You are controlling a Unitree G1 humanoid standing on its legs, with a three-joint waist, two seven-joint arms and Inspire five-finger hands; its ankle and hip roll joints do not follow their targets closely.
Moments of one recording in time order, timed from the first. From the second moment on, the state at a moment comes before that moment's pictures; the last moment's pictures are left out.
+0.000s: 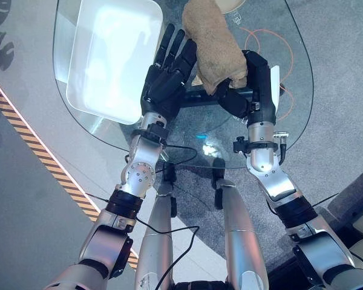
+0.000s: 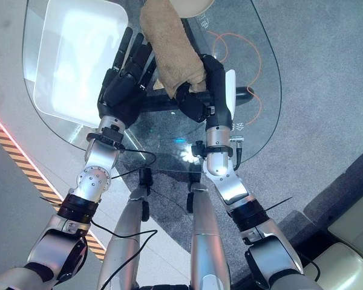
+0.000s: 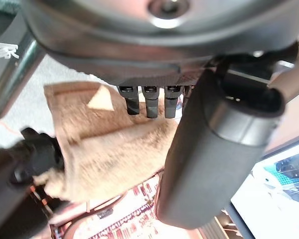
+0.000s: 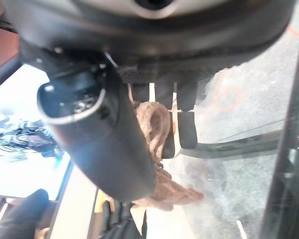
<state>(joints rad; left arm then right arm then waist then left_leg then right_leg) -0.71 0.22 -0.20 0.21 -1.19 -0.14 0.01 -0.66 -0.39 0.36 0.13 0.03 -0.15 -0.54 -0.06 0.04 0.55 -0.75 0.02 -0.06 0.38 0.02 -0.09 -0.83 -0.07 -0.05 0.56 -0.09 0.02</state>
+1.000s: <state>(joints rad) -0.71 0.22 -0.20 0.22 -1.10 -0.18 0.02 -0.67 -0.39 0.38 0.10 0.02 -0.14 -0.47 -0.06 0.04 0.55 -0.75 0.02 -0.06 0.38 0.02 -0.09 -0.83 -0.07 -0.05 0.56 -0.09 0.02</state>
